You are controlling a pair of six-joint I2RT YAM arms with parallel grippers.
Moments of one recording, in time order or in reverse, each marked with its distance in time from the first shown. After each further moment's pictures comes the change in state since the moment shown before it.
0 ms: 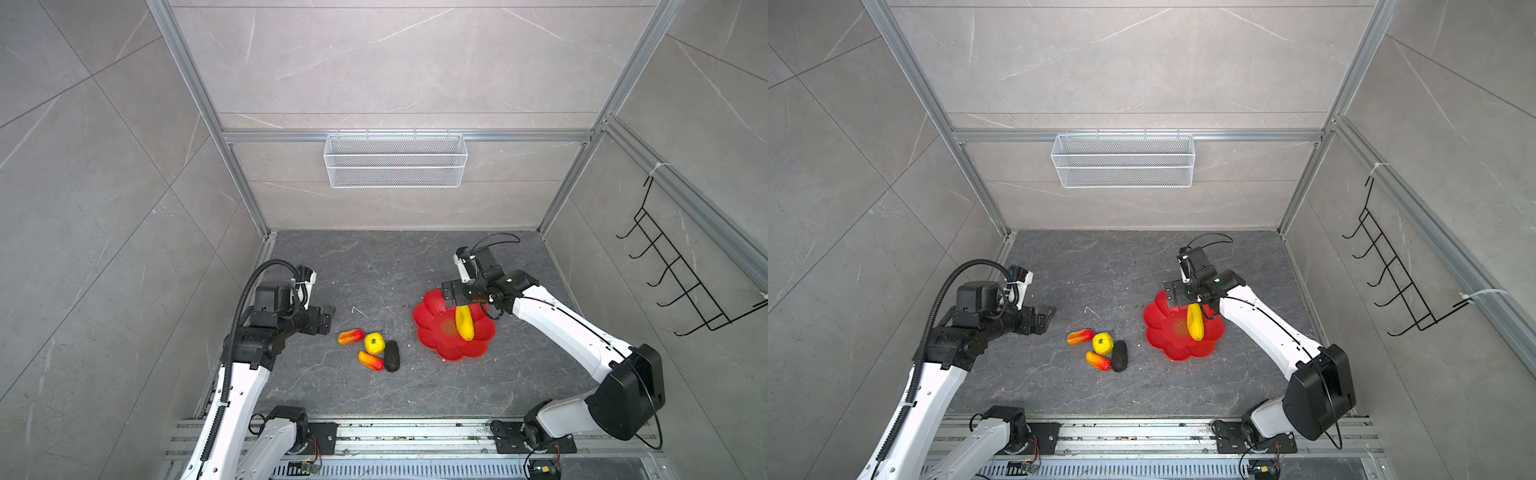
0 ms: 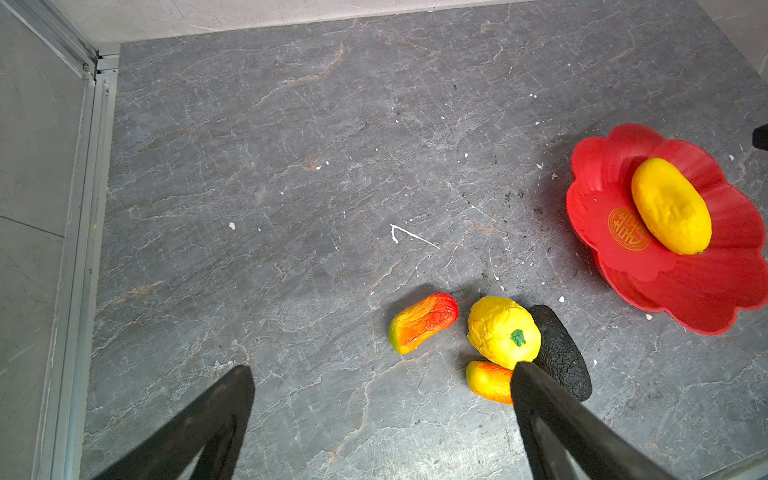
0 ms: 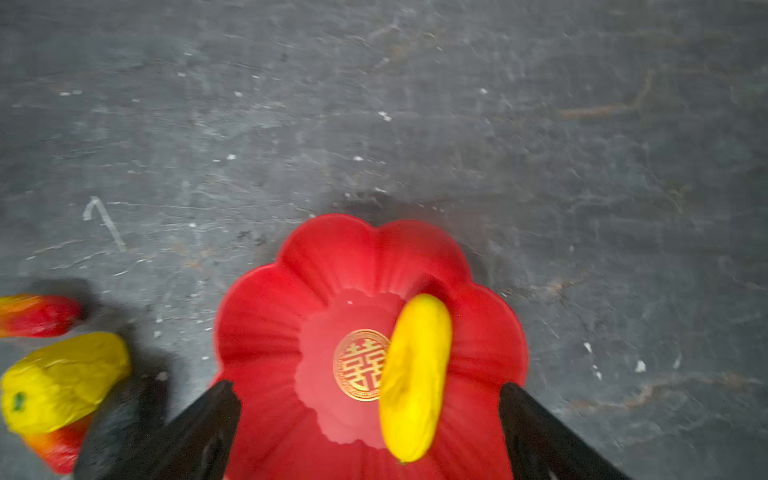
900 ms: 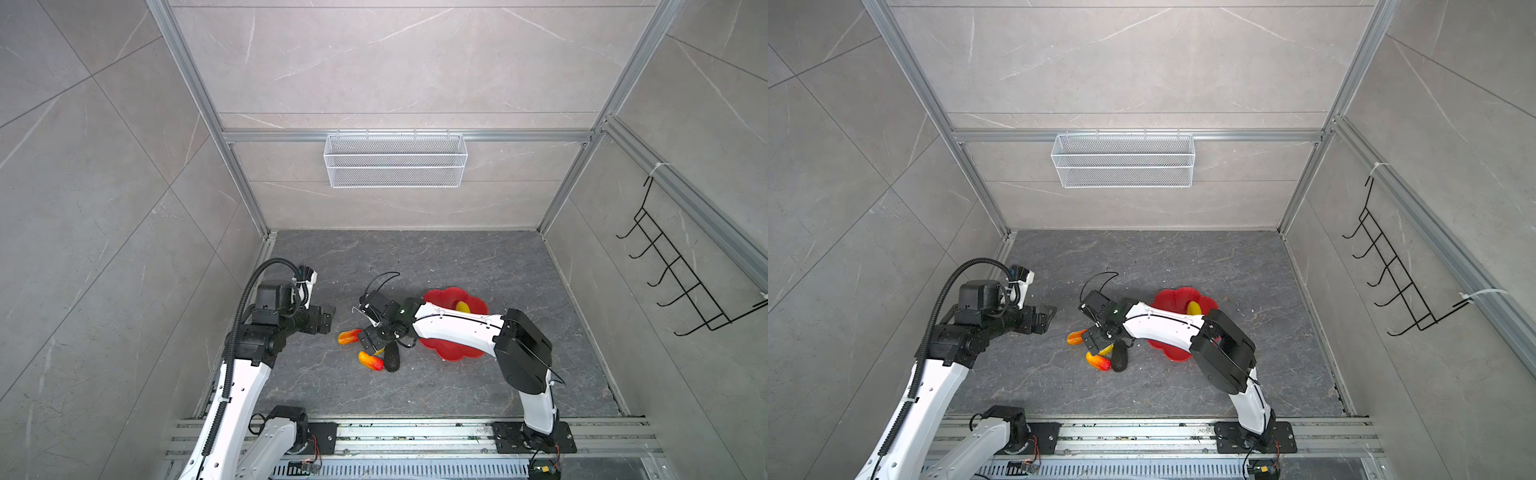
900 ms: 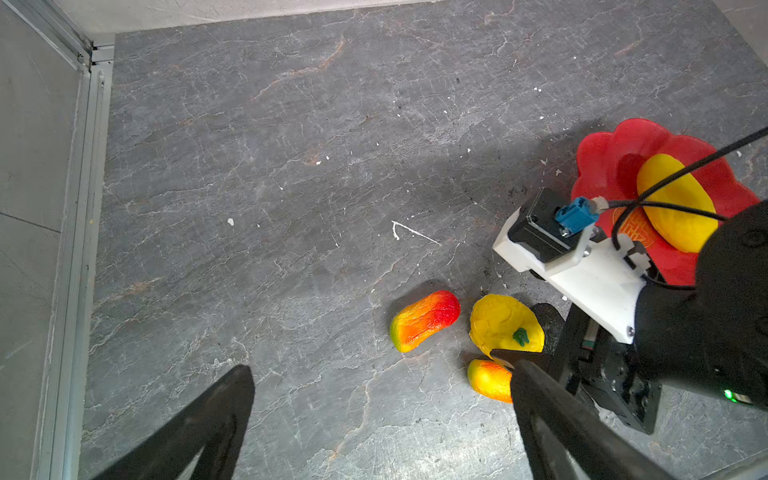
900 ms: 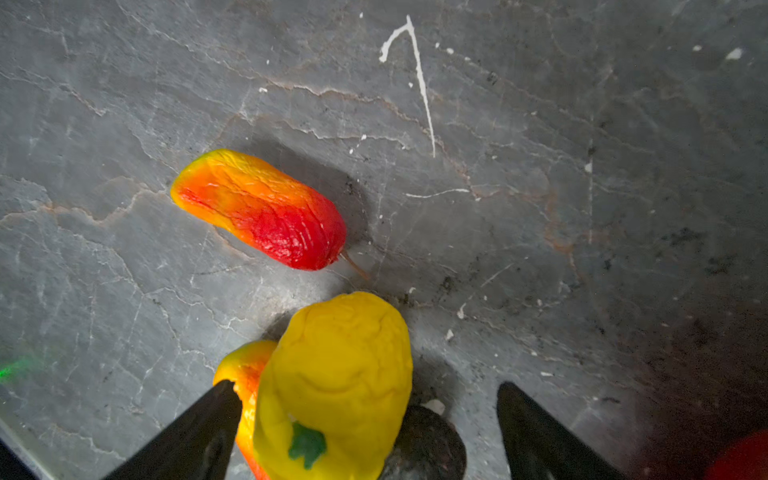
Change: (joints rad) left arm 0.000 0.017 0.000 0.000 -0.003 0.000; right arm 0.459 0.565 0.282 0.093 -0.073 0.118
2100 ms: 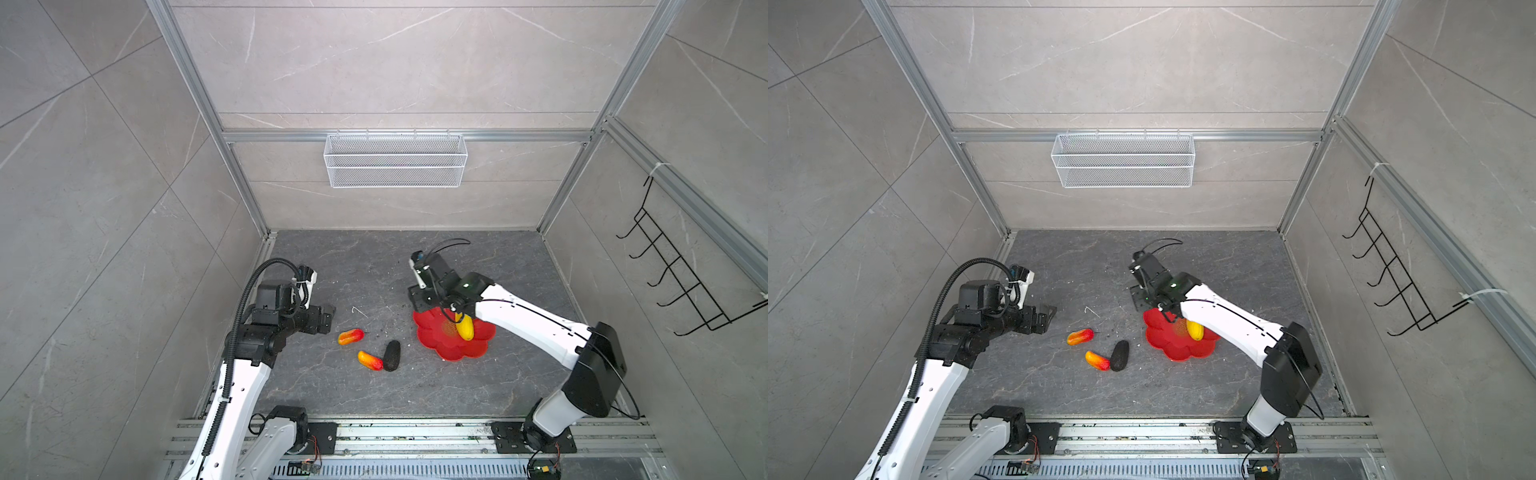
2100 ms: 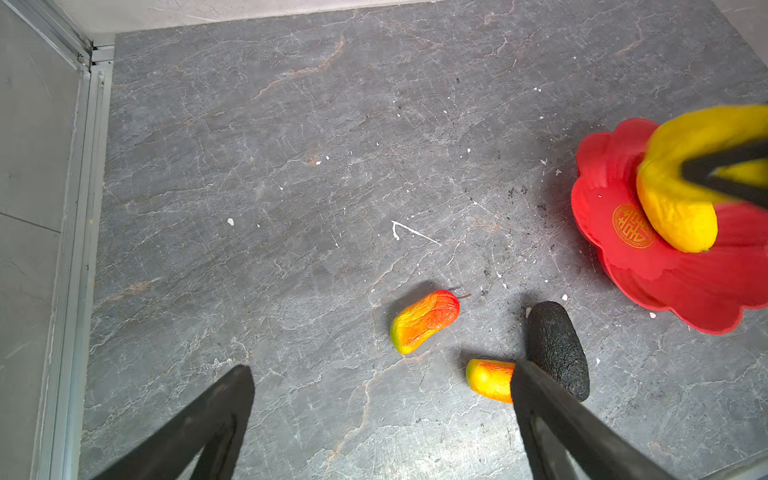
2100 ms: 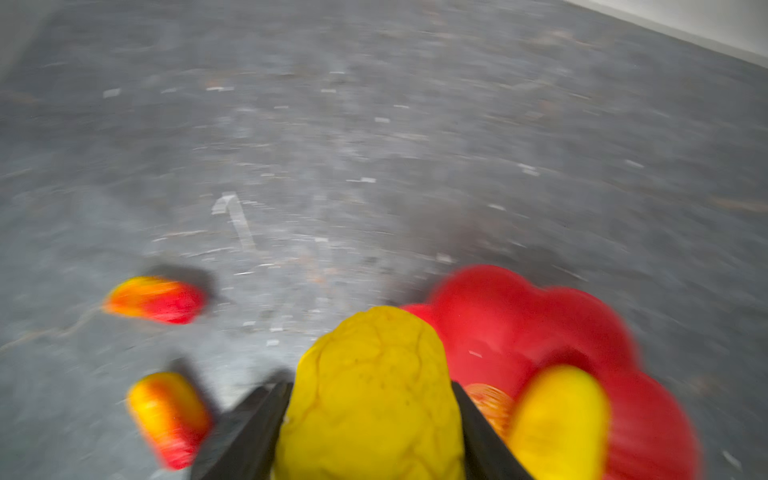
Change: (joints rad) left arm 0.000 0.000 0.000 0.000 0.000 0.000; right arm -0.280 -0.415 -0.181 -0.031 0.150 -0.062
